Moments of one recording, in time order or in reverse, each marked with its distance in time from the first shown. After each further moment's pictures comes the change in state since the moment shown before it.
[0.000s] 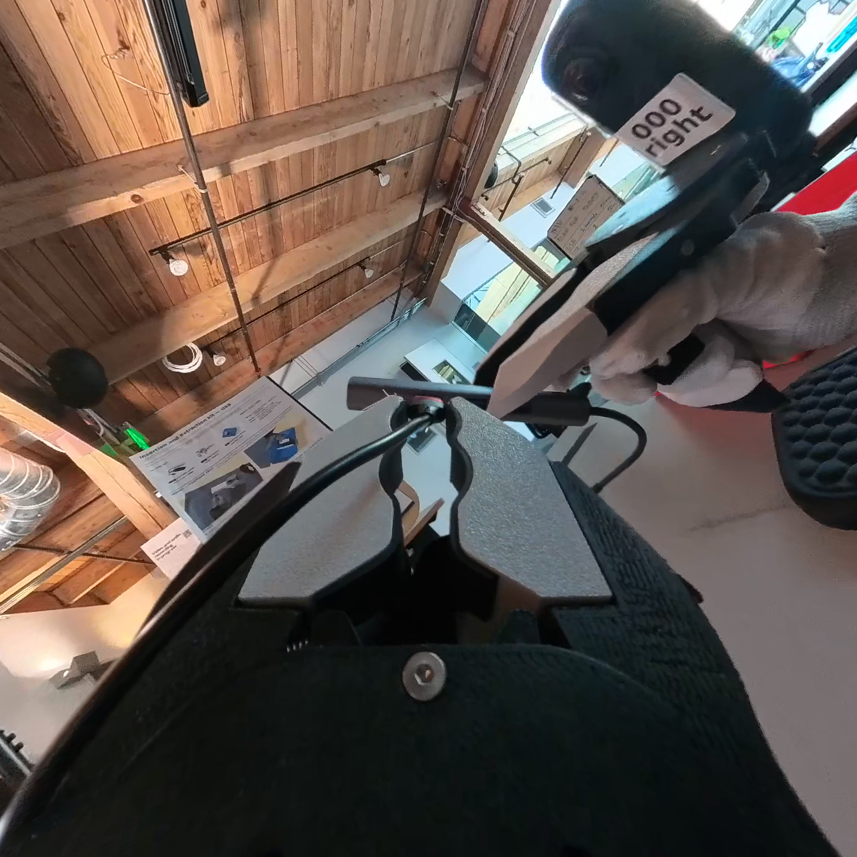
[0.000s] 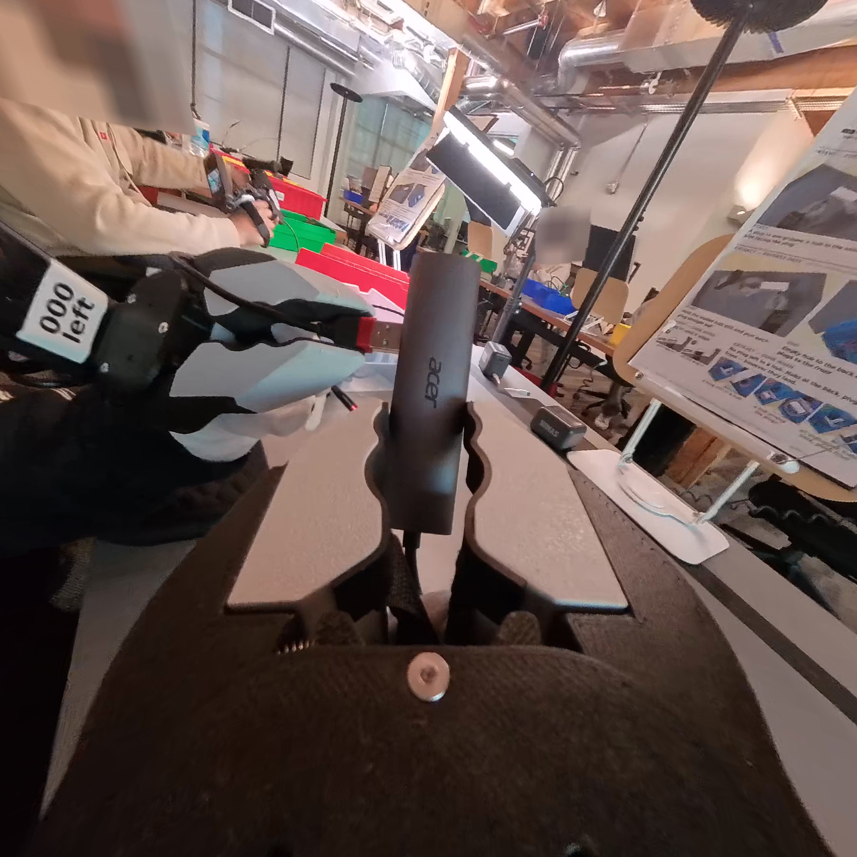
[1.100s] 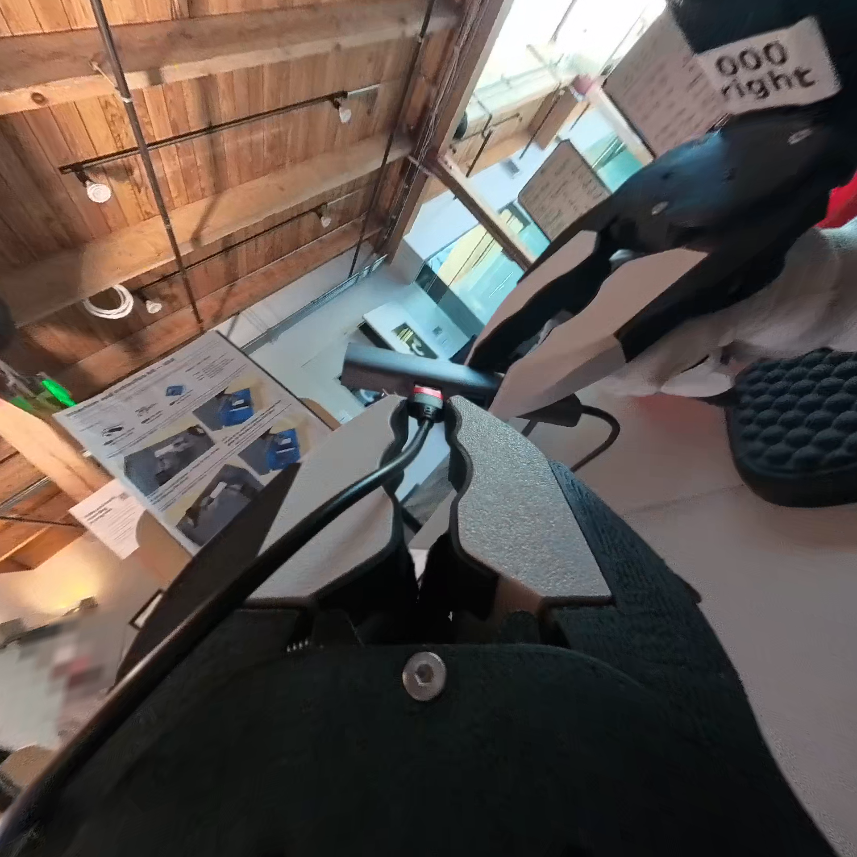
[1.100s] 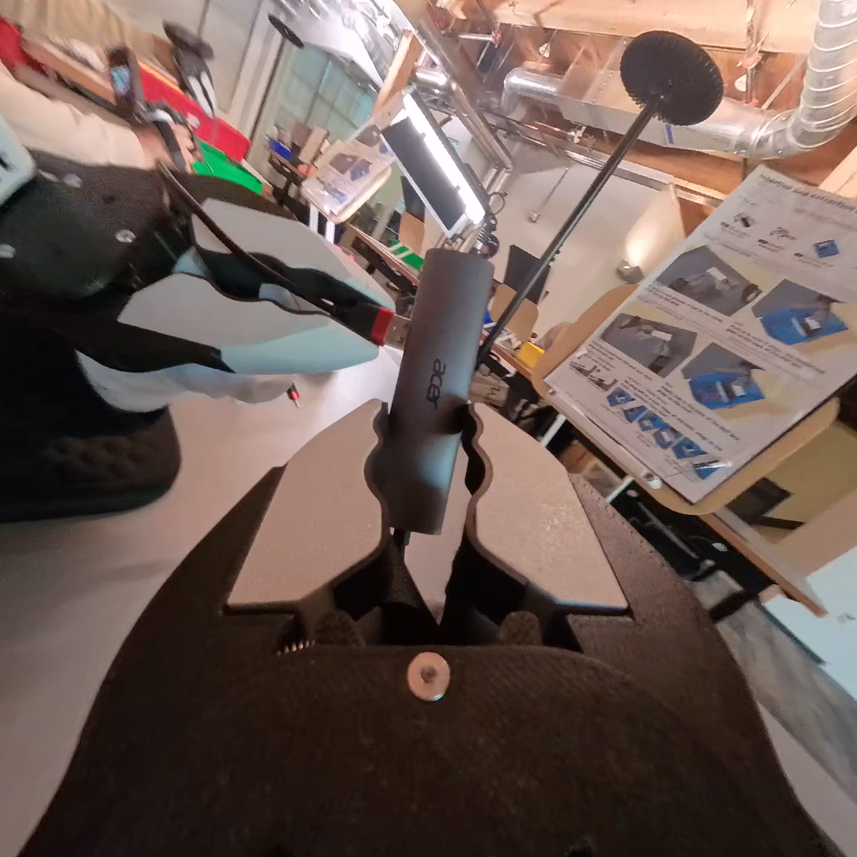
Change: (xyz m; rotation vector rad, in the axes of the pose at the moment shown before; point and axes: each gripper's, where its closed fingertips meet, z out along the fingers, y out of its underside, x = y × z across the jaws) left arm 0.002 0.014 0.004 -0.099 0.081 -0.094; right arm 0.003 0.004 0.001 -0.026 0.155 -0.249
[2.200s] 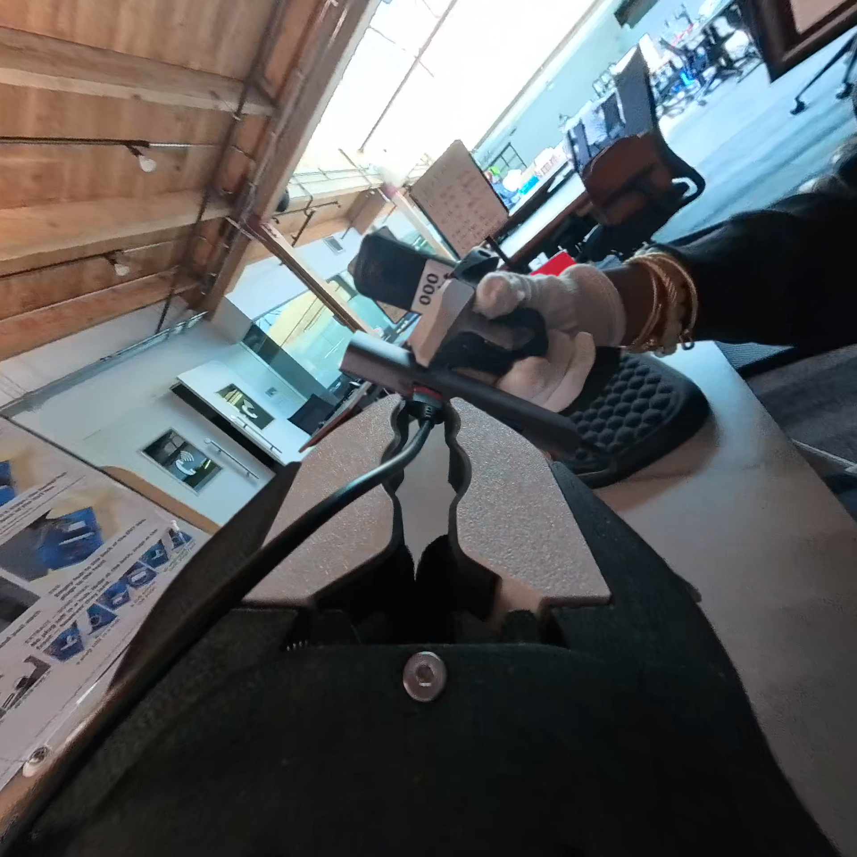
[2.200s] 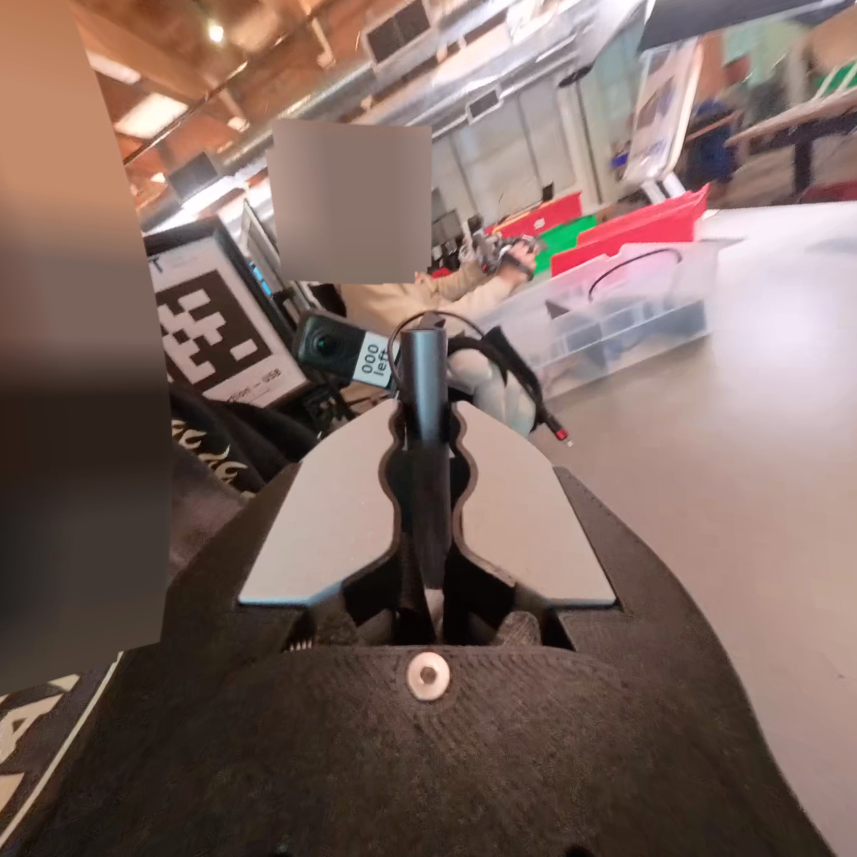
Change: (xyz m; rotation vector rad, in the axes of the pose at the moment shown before) left arm 0.040 -0.007 -0.014 0.160 0.412 -0.151; right arm -0.030 -0.014 -0.017 0.071 -0.755 1.029
